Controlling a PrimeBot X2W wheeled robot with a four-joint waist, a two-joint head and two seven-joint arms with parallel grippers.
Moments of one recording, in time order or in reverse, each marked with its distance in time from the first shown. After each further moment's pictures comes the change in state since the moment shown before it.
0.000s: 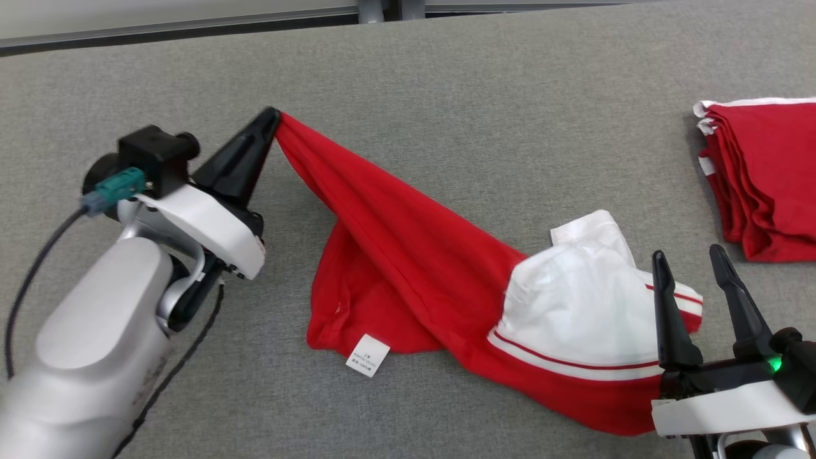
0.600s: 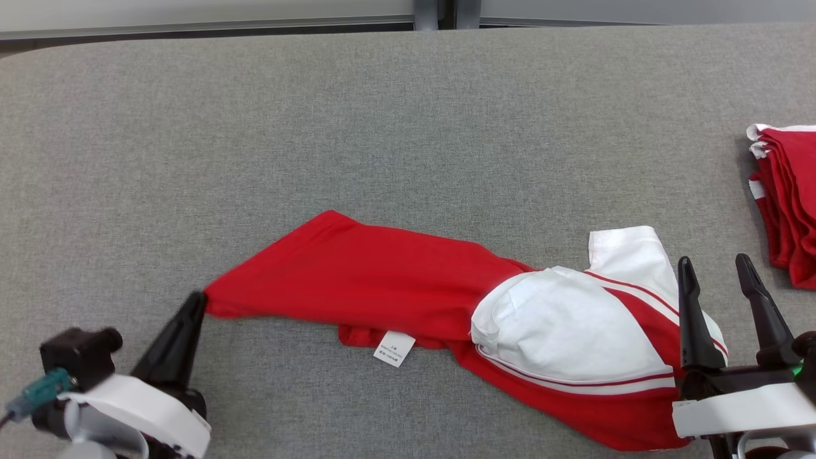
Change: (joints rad) left arm 0.576 0.232 0.145 -0.441 -0.204 0.222 0.002; right arm 0.019 0.000 -0.067 0.007 0.002 0.000 0.021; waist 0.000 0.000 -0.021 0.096
